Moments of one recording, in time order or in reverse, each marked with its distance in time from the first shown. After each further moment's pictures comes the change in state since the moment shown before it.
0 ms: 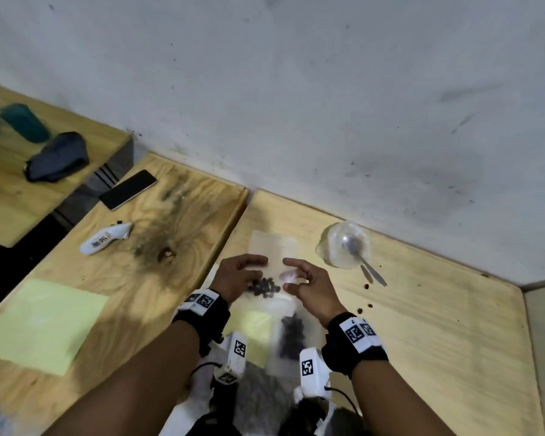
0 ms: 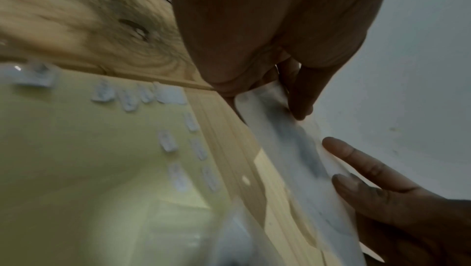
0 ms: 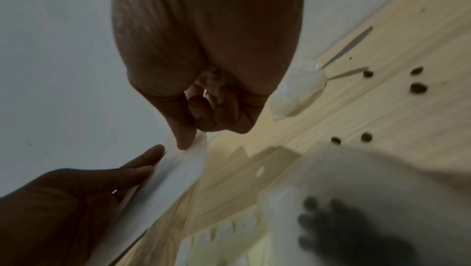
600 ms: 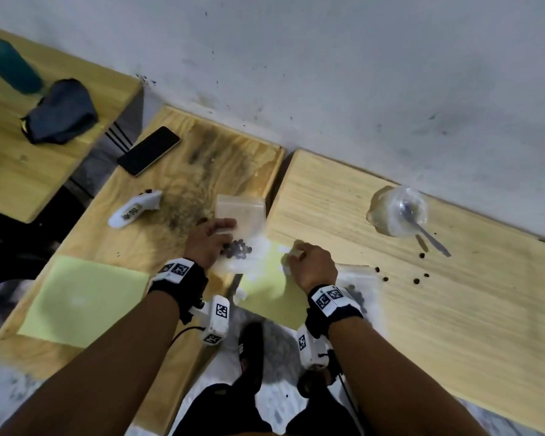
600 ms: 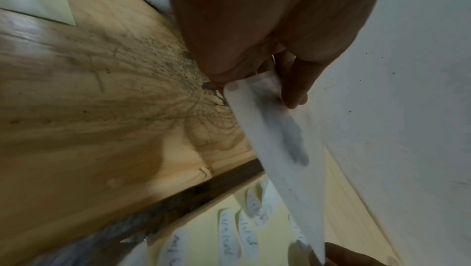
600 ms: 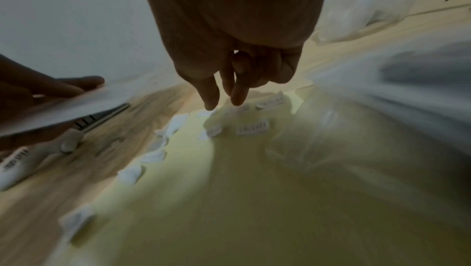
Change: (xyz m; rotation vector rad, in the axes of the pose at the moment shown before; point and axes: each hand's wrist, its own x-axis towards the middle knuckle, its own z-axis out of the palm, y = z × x) left_hand 0.044 -0.029 -0.165 0.006 0.188 -0.053; right_hand 0.050 0.026 0.138 -0.654 0.195 0.246
